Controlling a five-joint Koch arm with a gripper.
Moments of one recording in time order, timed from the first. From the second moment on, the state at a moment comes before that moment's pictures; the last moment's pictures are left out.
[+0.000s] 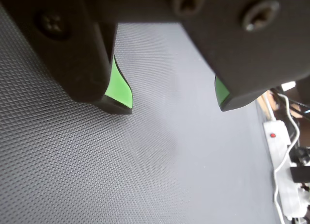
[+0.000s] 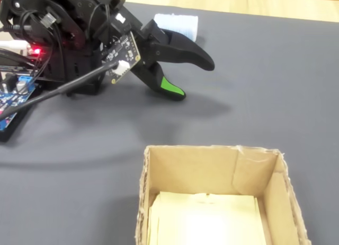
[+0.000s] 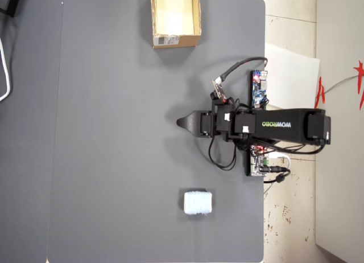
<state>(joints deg) 4.8 130.7 176.6 -4.4 99.8</state>
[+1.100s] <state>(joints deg) 5.4 130.7 176.6 -4.4 99.1</state>
